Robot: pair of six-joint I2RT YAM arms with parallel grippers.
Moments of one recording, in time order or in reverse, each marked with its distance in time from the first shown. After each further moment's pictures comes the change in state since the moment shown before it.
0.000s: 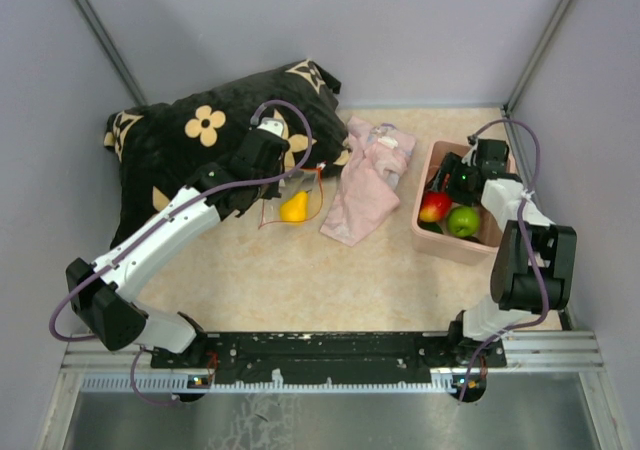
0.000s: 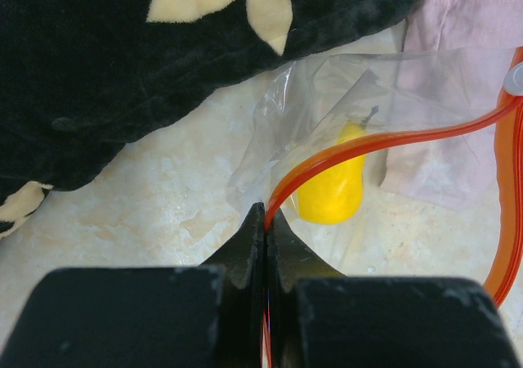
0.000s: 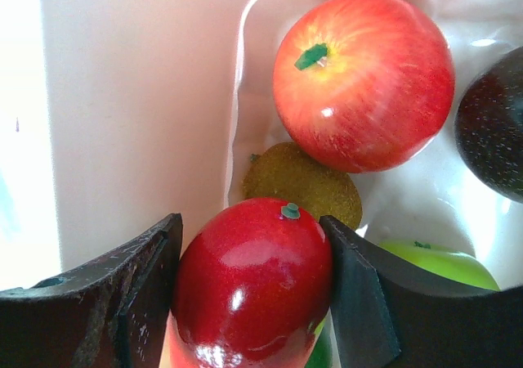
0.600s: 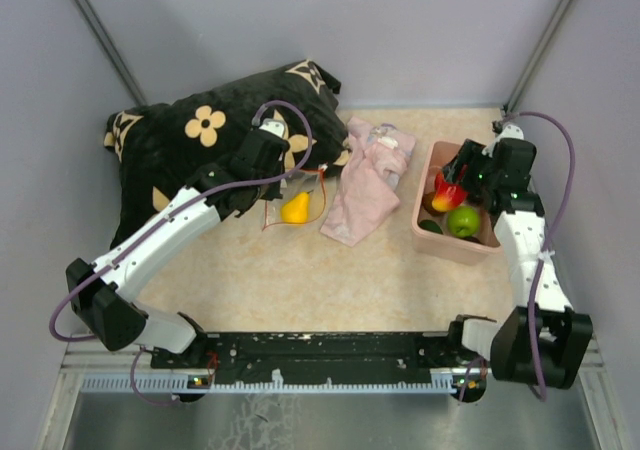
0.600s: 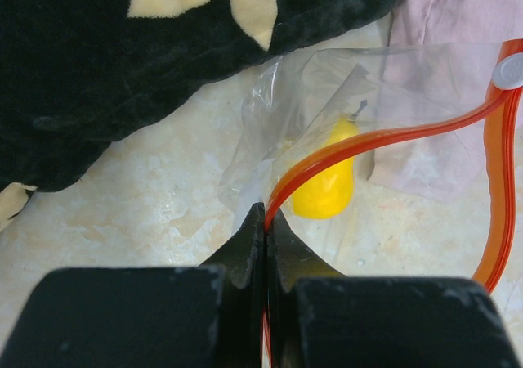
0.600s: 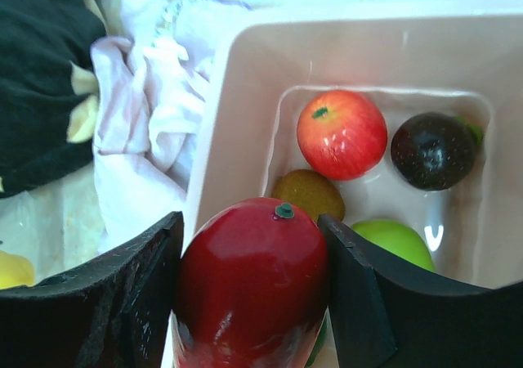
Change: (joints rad) left arm 0.000 0.000 0.000 -0.001 0.046 -0.019; right arm 0.008 -0.424 -0.053 0.000 0.114 -0.004
